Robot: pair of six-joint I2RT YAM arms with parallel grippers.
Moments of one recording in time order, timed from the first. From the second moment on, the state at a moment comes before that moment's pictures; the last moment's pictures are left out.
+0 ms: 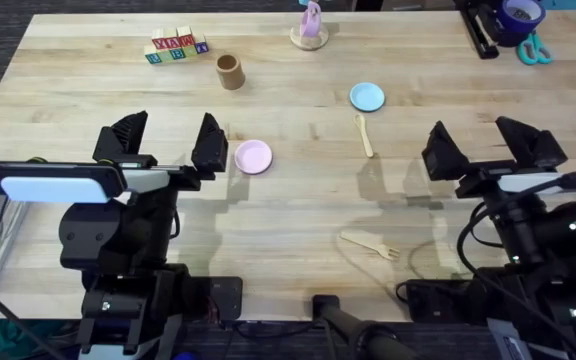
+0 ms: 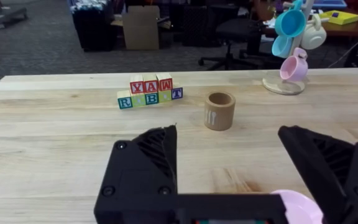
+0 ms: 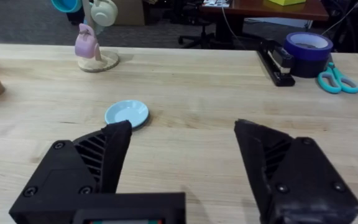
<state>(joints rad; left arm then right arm) 0.00 0.00 0.01 -0.02 0.01 0.00 0.00 0.00 0.01 -0.09 -0.05 0.00</state>
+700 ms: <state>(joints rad) 0.00 0.00 0.01 -0.02 0.01 0.02 0.00 0.00 0.01 -0.12 -0.04 0.02</state>
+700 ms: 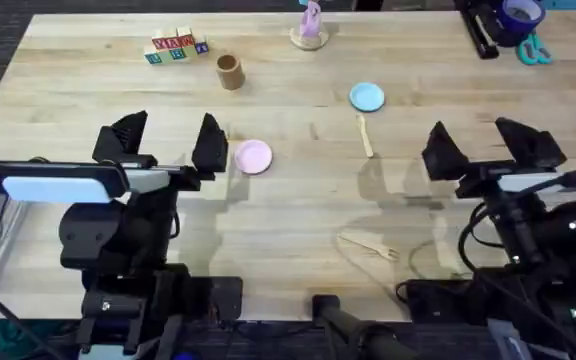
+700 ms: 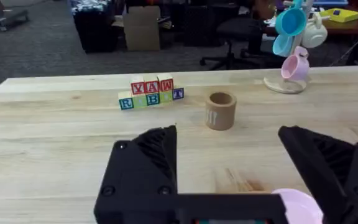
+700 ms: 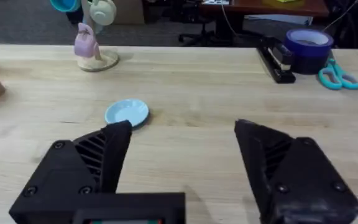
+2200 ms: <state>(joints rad) 0.00 1.18 1.26 -0.94 0.15 -0.11 -0.03 1.28 1.30 -1.19 -0.17 0.08</state>
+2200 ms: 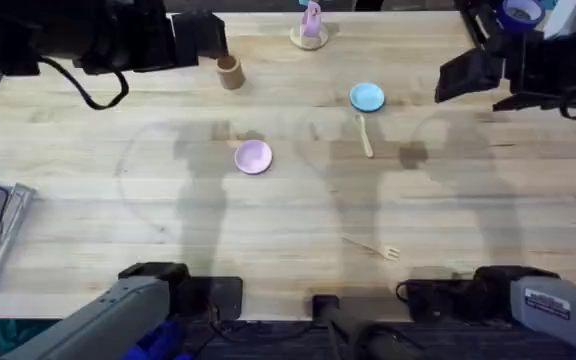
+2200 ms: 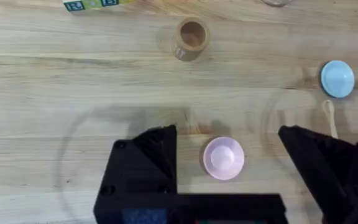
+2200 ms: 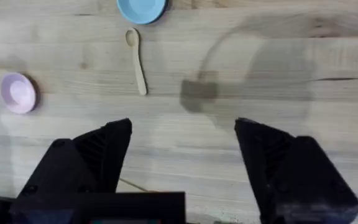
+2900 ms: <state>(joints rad) 0.00 1.18 1.26 -0.93 0.15 -0.11 0.31 1.28 1.31 -1.42 -0.26 -0.16</state>
